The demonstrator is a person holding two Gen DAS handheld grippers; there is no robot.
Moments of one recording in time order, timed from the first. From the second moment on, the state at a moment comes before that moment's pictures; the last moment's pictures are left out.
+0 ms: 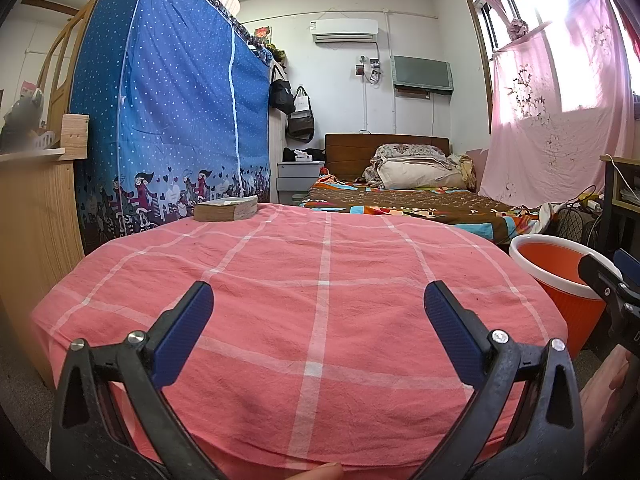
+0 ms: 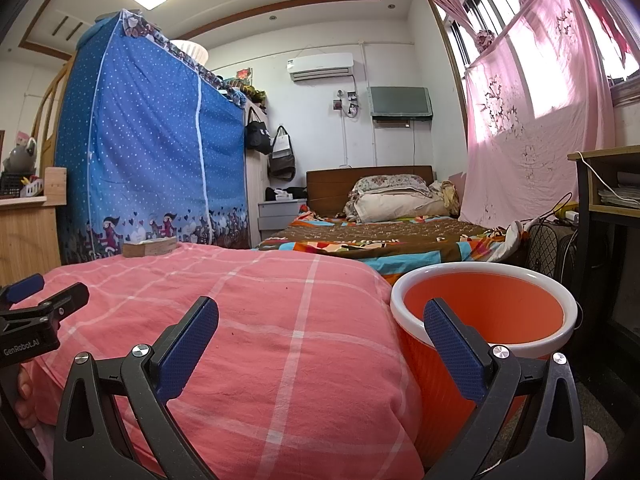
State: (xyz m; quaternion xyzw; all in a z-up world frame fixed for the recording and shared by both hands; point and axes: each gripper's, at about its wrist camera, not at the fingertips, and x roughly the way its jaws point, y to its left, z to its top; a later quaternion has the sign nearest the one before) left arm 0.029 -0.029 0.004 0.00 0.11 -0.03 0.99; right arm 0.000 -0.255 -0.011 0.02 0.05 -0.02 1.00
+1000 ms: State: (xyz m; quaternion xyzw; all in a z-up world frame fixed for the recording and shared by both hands) left arm 0.028 -0.028 0.001 0.00 0.11 -0.03 0.99; right arm 0.000 -0.254 -0.011 0.02 0.05 -0.02 1.00
